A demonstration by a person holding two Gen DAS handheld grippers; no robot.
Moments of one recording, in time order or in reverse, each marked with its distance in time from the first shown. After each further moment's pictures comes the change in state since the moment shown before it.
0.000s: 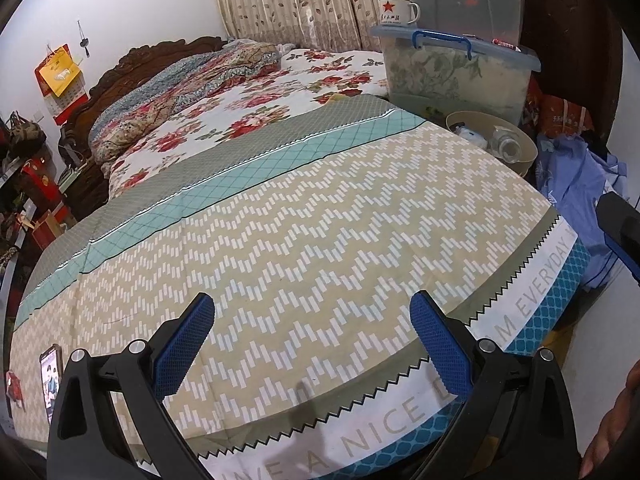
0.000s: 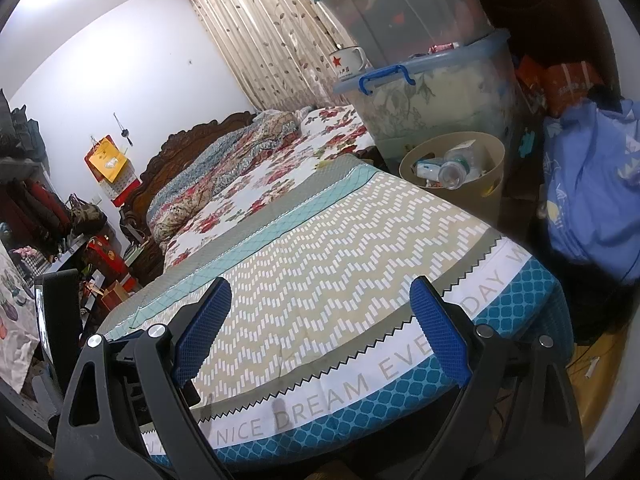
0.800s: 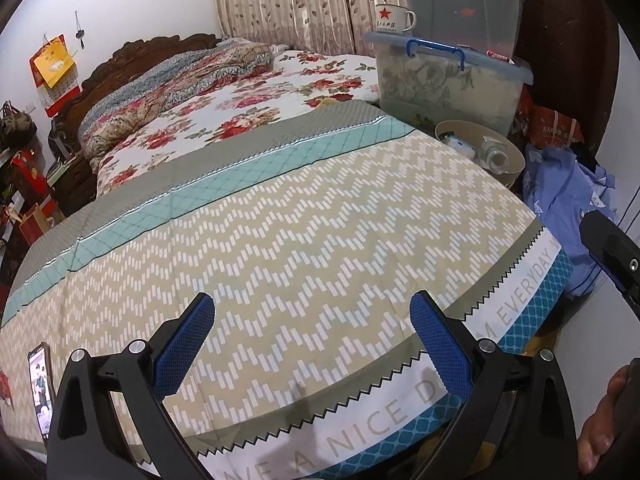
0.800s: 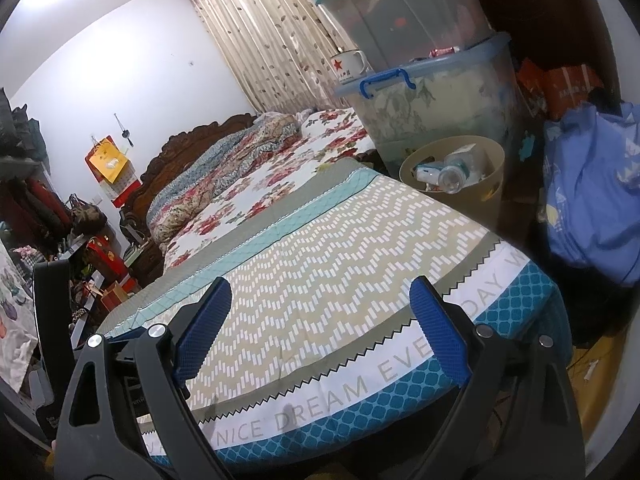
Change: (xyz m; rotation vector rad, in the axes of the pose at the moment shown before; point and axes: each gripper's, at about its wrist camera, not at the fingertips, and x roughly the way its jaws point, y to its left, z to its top) left arm -0.005 0.004 0.005 -0.029 -0.002 -0.063; right arm -0.002 0.000 0.003 -0.004 -0.006 0.001
